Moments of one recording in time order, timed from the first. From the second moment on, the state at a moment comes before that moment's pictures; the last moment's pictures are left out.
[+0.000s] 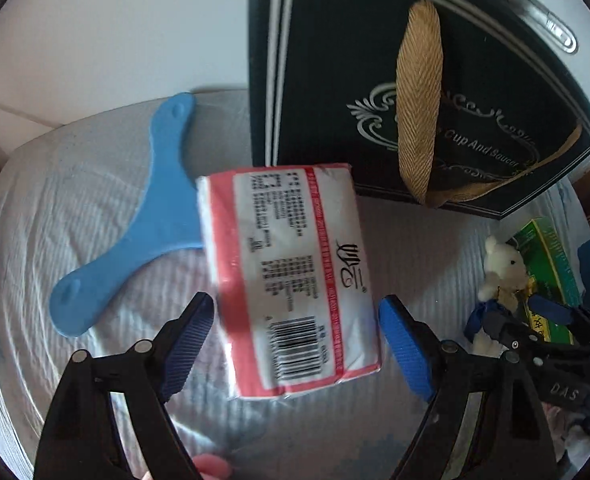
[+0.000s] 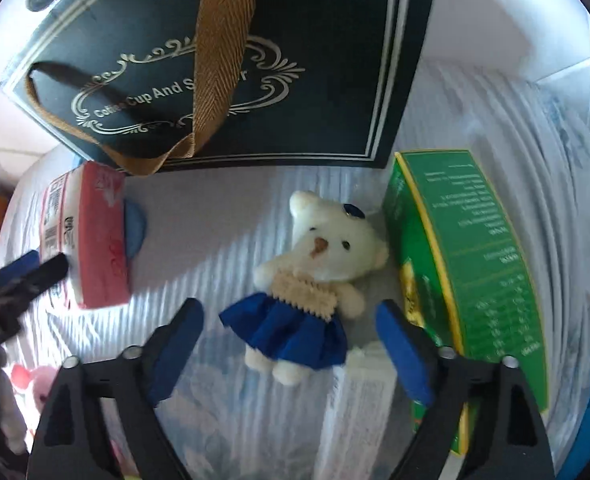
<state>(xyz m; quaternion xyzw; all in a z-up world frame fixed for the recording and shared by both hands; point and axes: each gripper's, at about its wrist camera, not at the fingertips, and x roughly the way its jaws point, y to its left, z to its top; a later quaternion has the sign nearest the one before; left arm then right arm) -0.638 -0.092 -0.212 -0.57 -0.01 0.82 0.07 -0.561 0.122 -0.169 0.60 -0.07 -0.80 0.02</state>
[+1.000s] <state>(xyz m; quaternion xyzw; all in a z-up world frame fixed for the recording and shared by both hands) -0.436 -0.065 -0.013 -0.42 0.03 0.90 0.10 -0.376 0.134 0.063 0.43 0.02 -0.90 0.08</state>
